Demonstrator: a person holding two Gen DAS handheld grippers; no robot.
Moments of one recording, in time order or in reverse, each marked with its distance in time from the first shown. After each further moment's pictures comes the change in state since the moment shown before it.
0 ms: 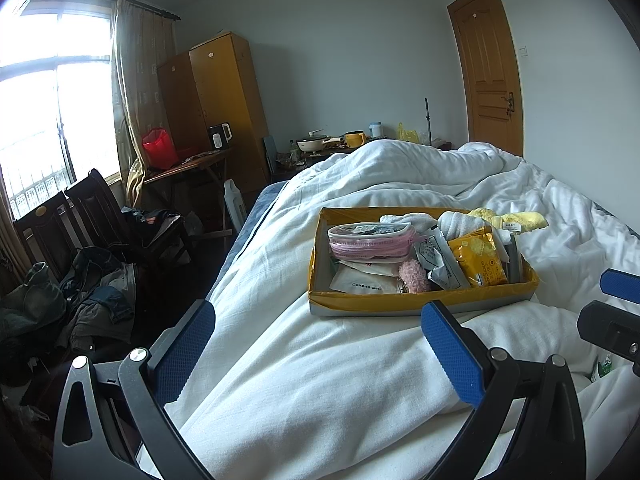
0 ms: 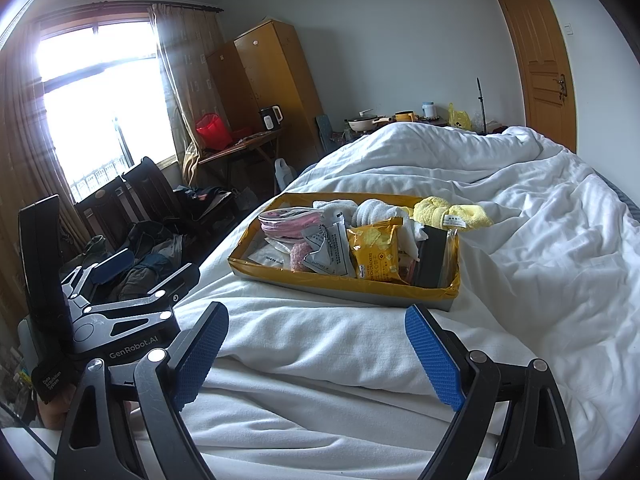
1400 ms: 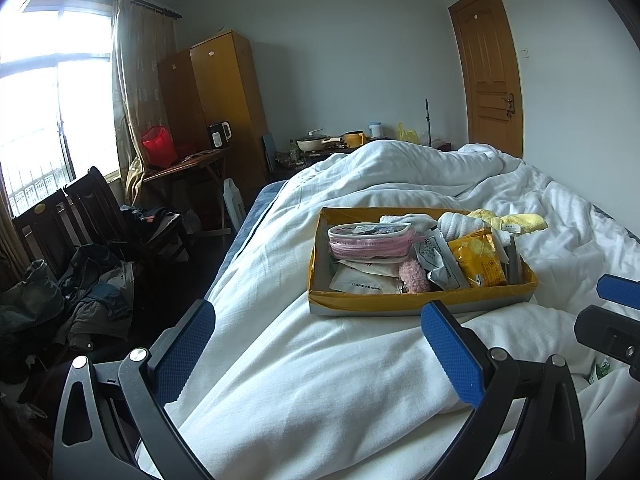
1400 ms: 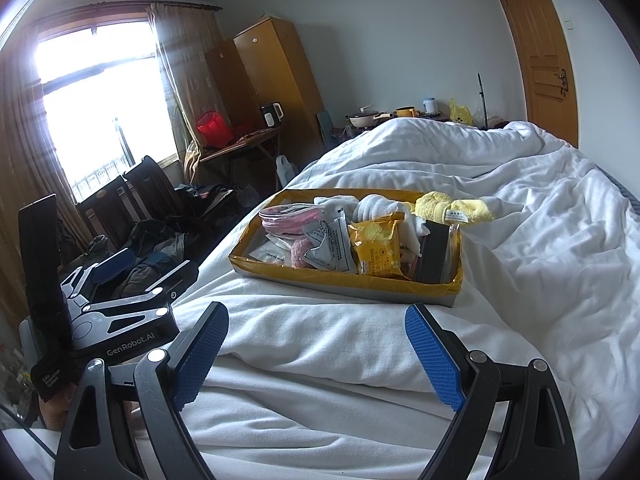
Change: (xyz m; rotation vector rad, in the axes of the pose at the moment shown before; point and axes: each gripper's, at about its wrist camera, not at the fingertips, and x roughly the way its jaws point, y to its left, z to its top) left arm -0.001 0.001 -0.001 -0.004 0.000 -0.001; right arm 0.002 -0.001 0.000 0.014 0.011 0.006
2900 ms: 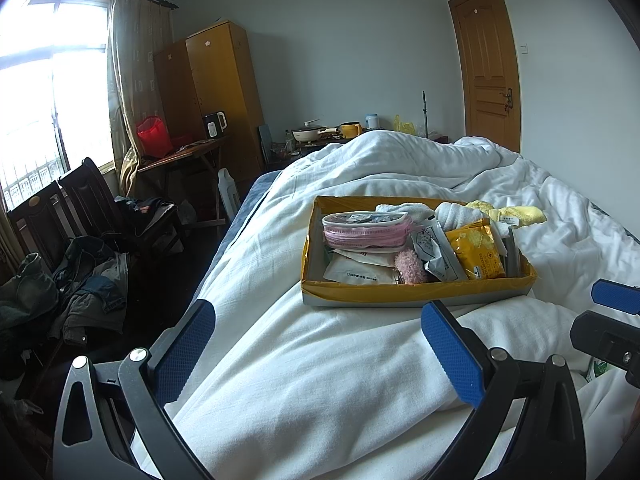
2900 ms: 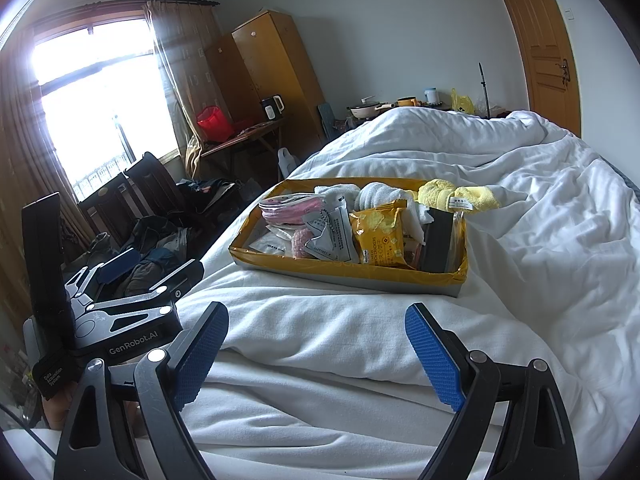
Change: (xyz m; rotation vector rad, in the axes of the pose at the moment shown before) left arm 0.008 -0.003 0.001 -0.007 0.033 -0.021; right arm 0.003 0.004 -0.008 0.021 0.031 0.011
